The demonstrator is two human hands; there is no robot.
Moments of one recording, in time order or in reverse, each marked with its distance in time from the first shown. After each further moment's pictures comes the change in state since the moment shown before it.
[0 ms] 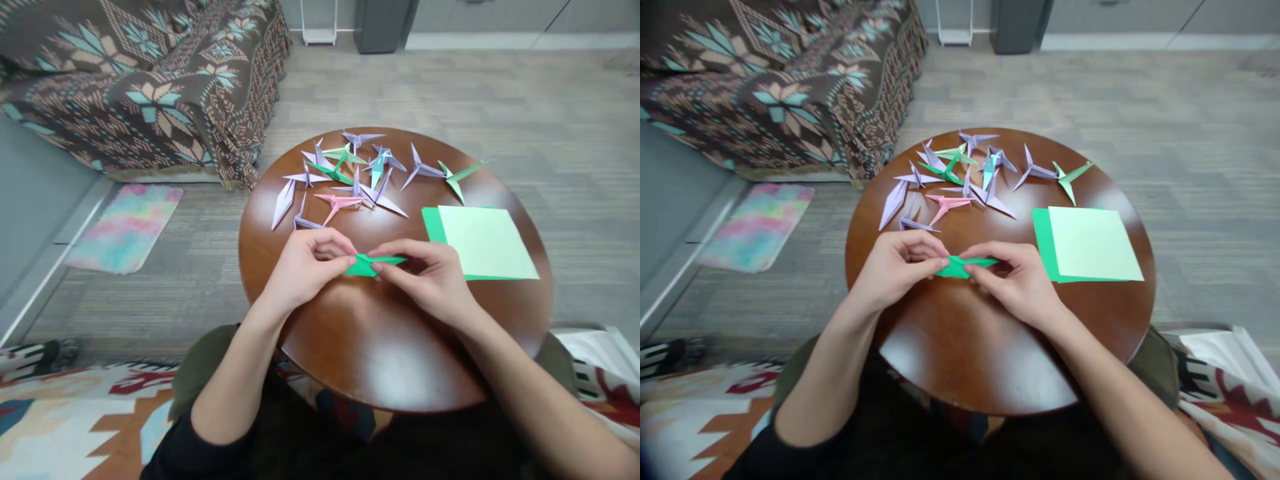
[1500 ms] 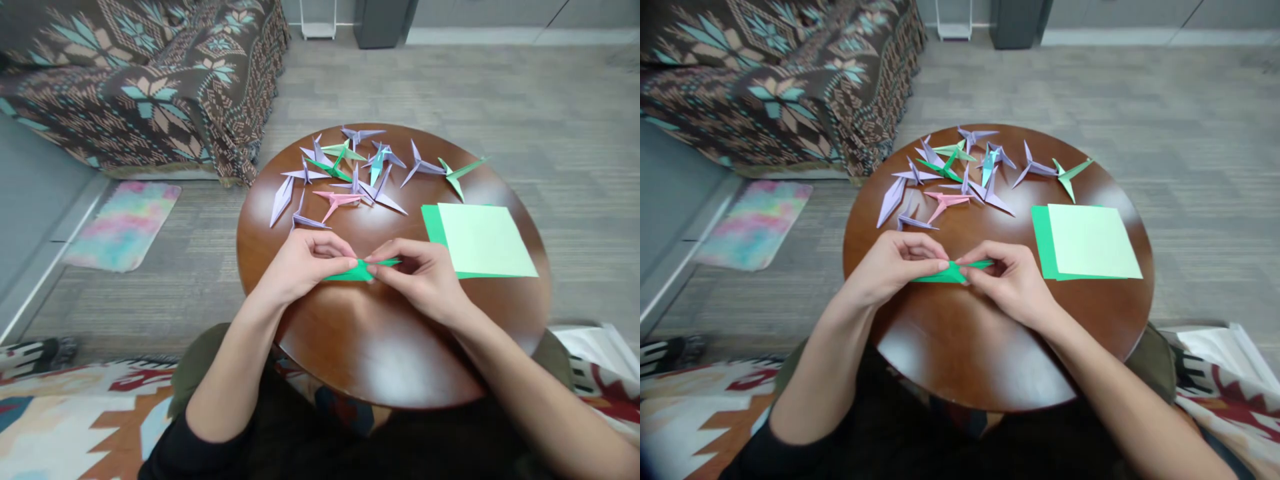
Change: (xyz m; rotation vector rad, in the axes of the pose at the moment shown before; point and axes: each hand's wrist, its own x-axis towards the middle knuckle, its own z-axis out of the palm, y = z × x) left_hand 0.001 -0.004 -0.009 -0.034 -0.089 -0.116; right_hand -0.002 0.003 0.006 0.139 -0.049 0.070
